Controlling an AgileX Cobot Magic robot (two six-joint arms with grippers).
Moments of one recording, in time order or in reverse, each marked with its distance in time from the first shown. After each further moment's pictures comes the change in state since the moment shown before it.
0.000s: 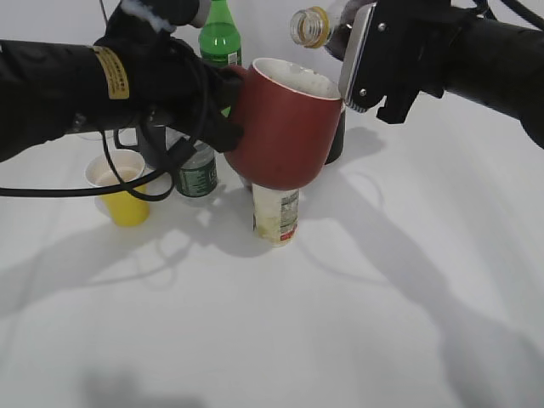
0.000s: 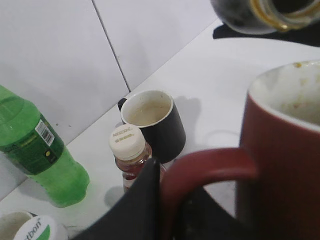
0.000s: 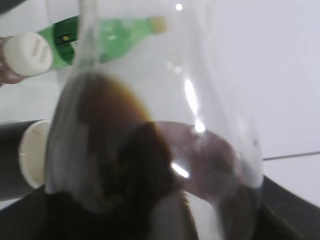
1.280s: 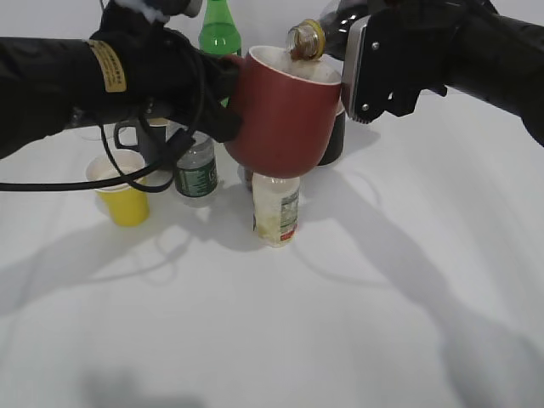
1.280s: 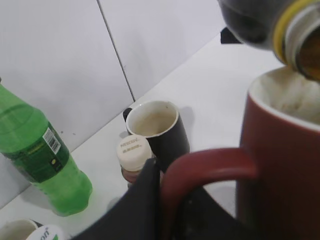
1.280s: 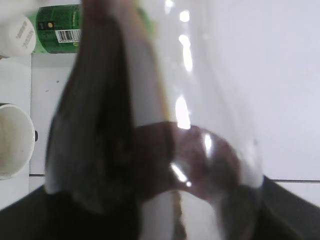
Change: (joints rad) left arm 0.012 0.002 -0.001 -0.021 -0.037 0.003; right arm 0.000 -0.006 -0.001 -0.014 -0.039 -0.190
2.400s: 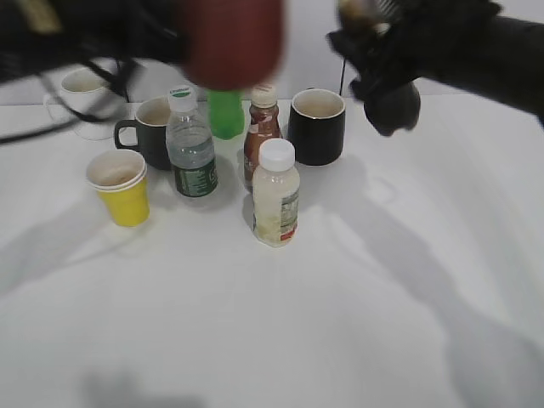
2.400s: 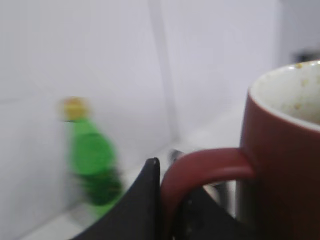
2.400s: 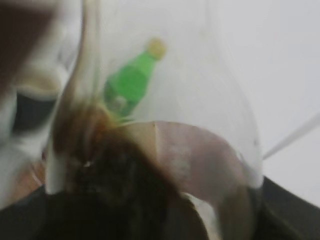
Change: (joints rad) left arm 0.113 -0.070 0.009 -0.117 -0.114 -0.004; right arm -0.033 -0.011 0.000 -0.162 0.044 1.143
